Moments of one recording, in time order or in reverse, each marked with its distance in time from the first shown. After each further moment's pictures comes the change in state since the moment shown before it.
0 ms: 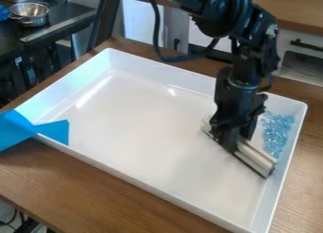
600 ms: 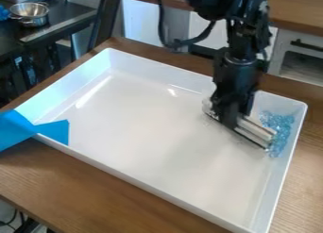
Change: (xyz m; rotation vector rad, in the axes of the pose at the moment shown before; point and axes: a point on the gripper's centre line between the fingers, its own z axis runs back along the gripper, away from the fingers) arm 0.026 -0.023 0.008 -0.018 0.024 0.045
